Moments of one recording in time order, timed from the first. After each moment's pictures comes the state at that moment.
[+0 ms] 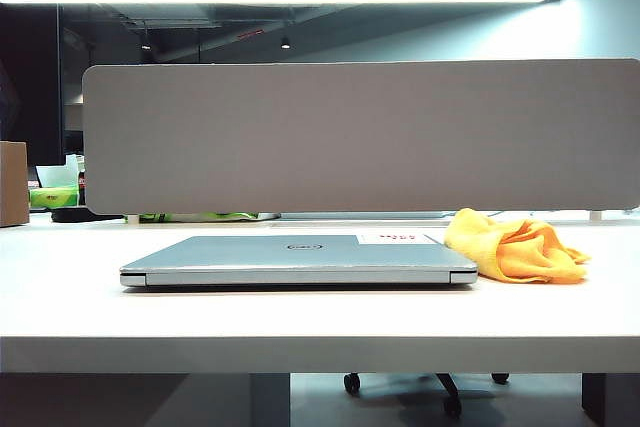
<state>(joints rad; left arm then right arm) -0.01 0.01 0.09 -0.26 0.06 -0.22 0.05 0.00 0.00 -0.19 0.02 0.00</state>
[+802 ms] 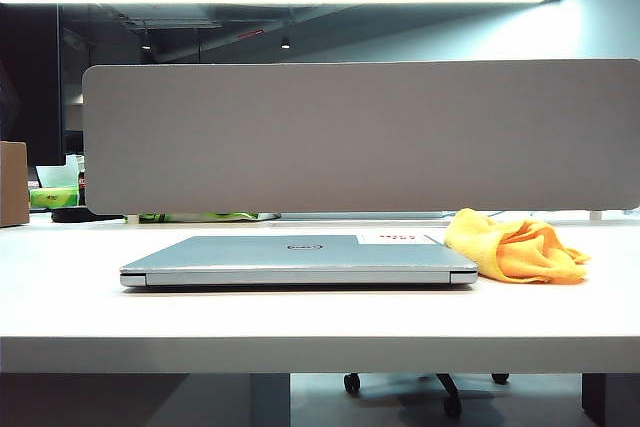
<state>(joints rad) -0.01 0.01 0.00 -0.13 0.00 -0.04 0.05 0.00 0.00 -0.19 0.02 0.00</state>
